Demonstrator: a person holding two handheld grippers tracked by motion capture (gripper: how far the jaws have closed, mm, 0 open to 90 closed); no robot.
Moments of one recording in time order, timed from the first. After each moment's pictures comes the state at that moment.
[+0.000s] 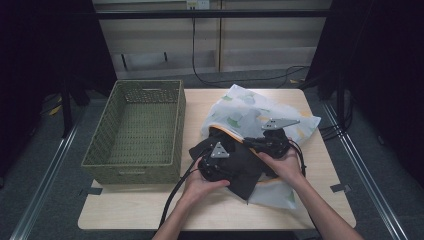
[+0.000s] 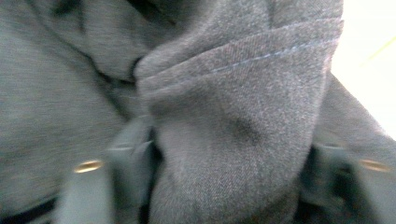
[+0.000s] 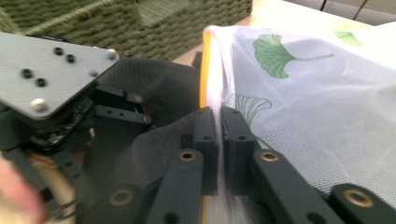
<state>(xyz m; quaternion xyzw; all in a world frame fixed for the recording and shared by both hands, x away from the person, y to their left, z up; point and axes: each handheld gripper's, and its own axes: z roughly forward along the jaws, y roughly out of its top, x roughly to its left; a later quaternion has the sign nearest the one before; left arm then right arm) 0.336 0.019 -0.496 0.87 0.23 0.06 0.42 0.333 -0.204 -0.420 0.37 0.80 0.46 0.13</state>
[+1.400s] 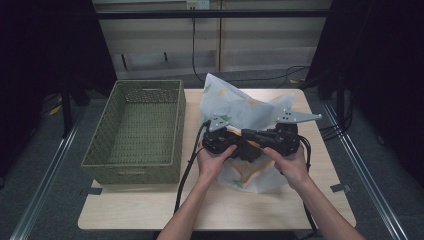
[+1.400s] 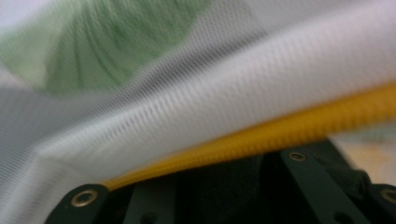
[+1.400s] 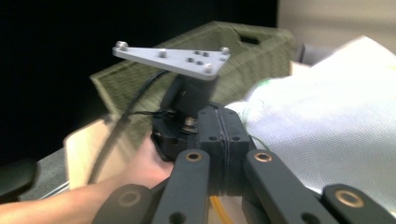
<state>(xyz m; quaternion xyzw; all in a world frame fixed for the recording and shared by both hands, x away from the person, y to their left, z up) 0.378 -0.005 -0.453 0.78 0.32 0.12 0.52 0.305 -0.207 -0.364 0.35 0.74 0.57 0.10</state>
